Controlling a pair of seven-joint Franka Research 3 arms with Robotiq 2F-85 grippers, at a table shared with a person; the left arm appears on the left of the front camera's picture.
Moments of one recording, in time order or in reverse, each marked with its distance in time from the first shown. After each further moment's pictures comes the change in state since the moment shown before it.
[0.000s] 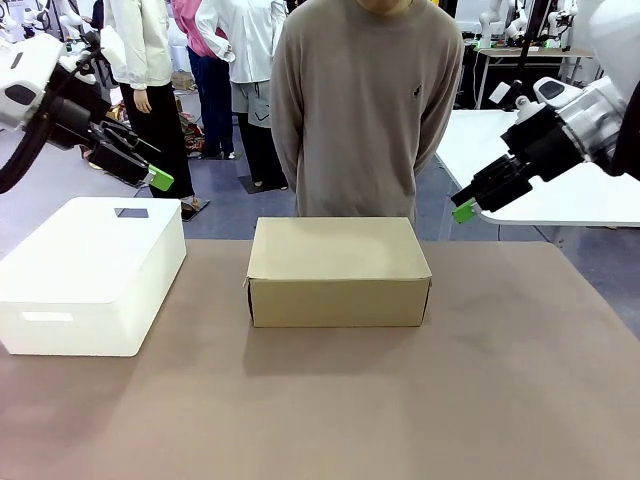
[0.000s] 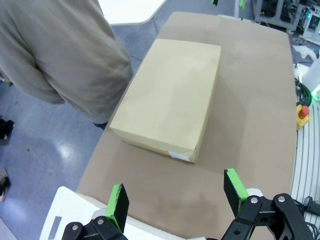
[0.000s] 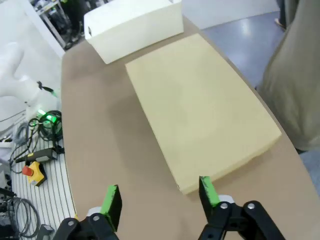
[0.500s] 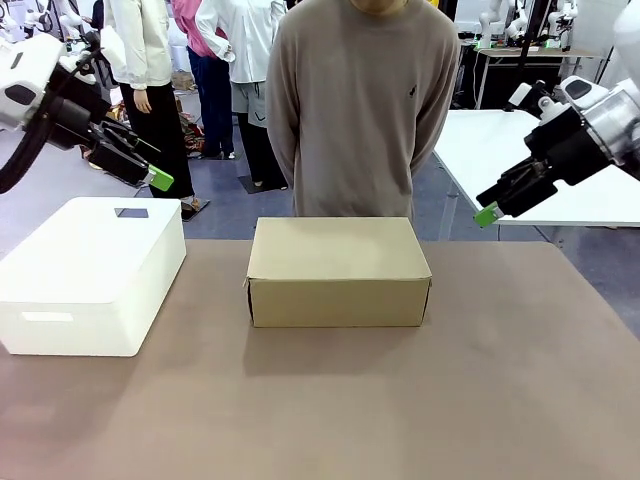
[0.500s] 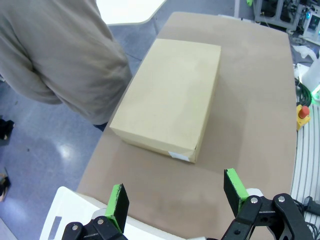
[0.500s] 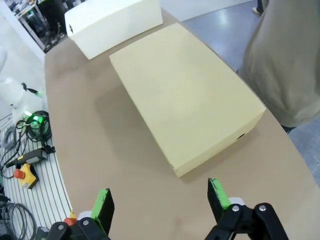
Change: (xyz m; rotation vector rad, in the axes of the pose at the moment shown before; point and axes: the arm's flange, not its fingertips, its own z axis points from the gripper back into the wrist) left arm 0.000 0.000 0.000 0.000 0.000 0.000; right arm -0.019 0.021 0.018 -0.100 0.016 -0.048
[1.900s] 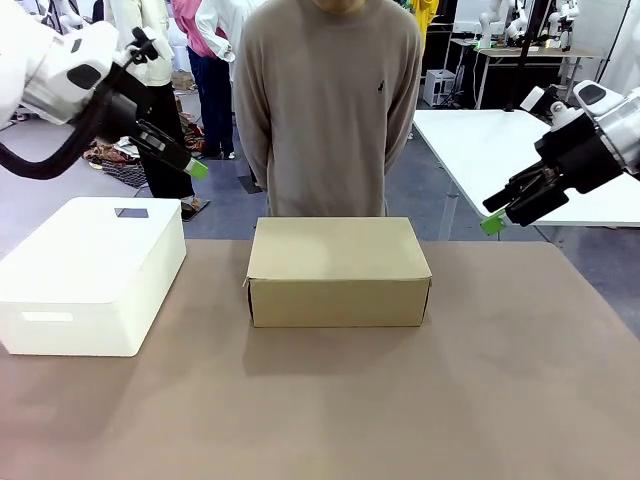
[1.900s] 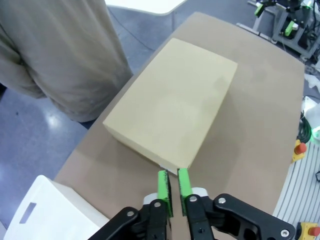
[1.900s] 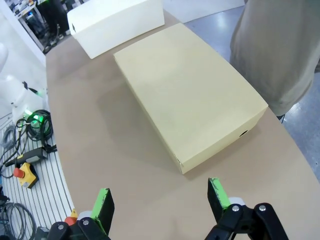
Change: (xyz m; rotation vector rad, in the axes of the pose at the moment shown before) left arm 0.036 -0.009 -0.039 0.039 0.055 0.241; right arm -0.010 0.015 0.005 -0.012 -0.015 0.011
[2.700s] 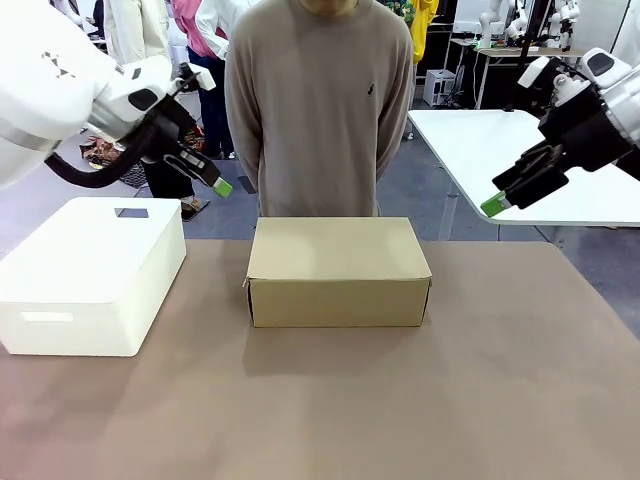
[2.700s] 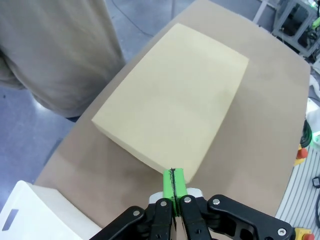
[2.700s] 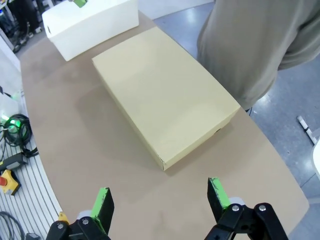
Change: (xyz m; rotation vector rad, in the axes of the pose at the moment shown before) left arm 0.012 0.017 -0.062 -0.033 0.086 0.064; right arm 0.029 0.033 0.021 -0.180 0.043 0.005
